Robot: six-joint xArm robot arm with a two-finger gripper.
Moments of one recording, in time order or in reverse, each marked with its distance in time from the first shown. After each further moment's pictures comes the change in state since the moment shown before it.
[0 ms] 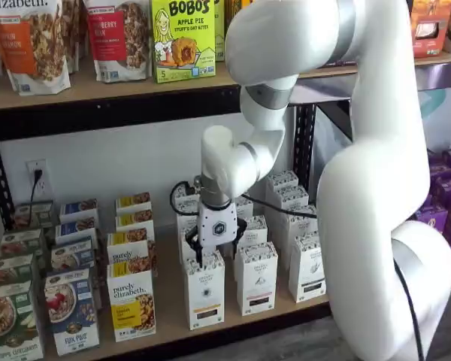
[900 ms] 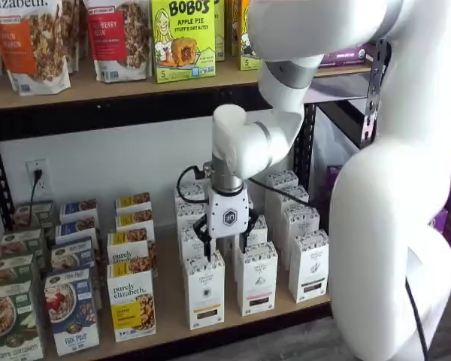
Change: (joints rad) arm 0.004 -0.243 0.173 0.129 0.101 -0.116
